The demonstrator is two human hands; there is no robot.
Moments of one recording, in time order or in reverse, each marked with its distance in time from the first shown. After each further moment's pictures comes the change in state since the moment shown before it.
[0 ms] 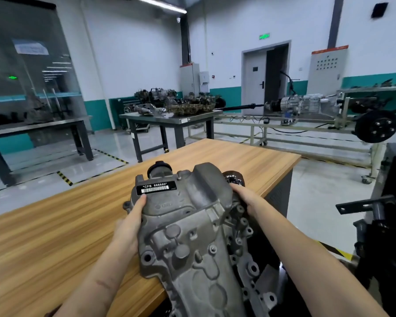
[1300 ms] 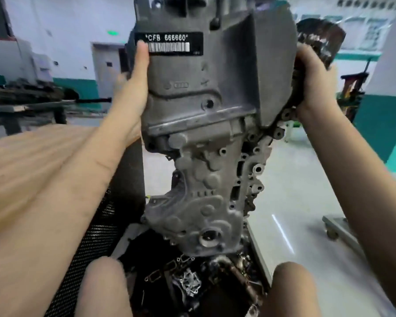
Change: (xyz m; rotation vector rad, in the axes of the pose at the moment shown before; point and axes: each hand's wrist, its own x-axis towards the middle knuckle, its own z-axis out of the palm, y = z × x) left_hand -0.383 0.005 0.093 -0.025 -0.815 0.587; right_hand -0.574 -0.030 -0.122 0.285 0.978 -1.143
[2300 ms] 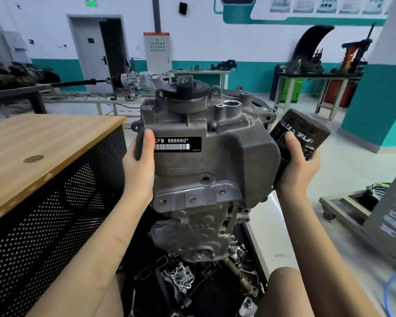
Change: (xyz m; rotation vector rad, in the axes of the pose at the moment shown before) left_hand -0.022 -0.149 0.055 -0.067 -0.010 -0.108; right_hand 0.000 0.148 -0.115 -0.017 0.280 -0.030
